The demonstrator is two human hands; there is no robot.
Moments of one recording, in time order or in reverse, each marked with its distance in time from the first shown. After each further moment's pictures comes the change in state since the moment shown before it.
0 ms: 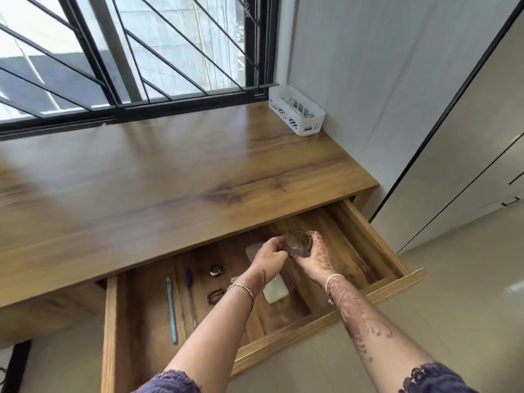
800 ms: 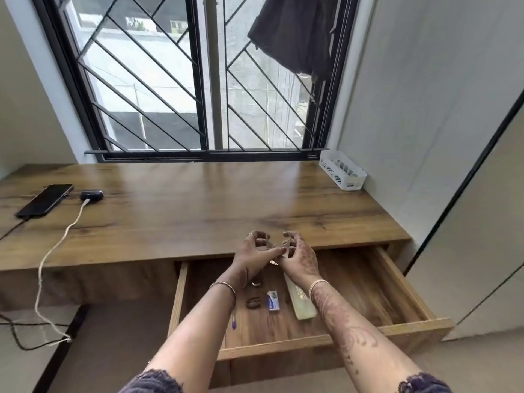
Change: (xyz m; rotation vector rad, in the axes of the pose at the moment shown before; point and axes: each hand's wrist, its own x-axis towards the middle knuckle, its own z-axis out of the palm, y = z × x) left_hand -0.121 0.040 -0.113 -0.026 0.466 0.194; right_hand -0.084 -0.129 0.034 0.069 -0.059 -0.448
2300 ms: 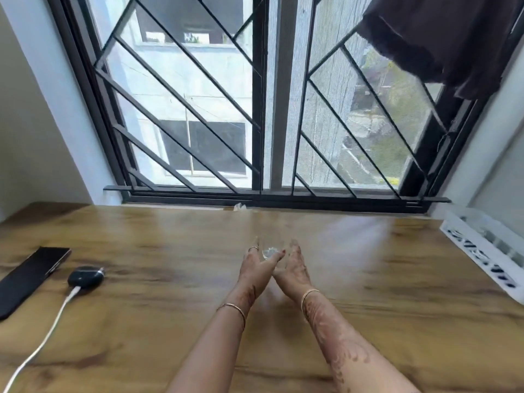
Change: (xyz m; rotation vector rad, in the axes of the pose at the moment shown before) left_hand 0.347 -0.026 -0.163 -0.036 0.199 -0.065; right_hand 0.332 -0.076 0.252 0.059 -0.293 0.066
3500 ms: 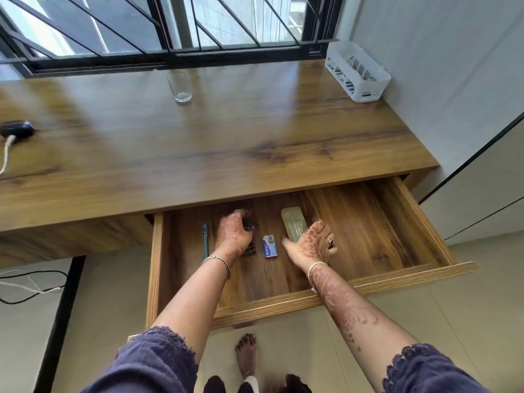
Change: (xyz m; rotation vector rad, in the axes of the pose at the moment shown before) left_hand -0.325 -0.119 0.128 0.616 -0.172 0.023; right_hand -0.381 0.203 -0.115 -0.536 0.260 0.615
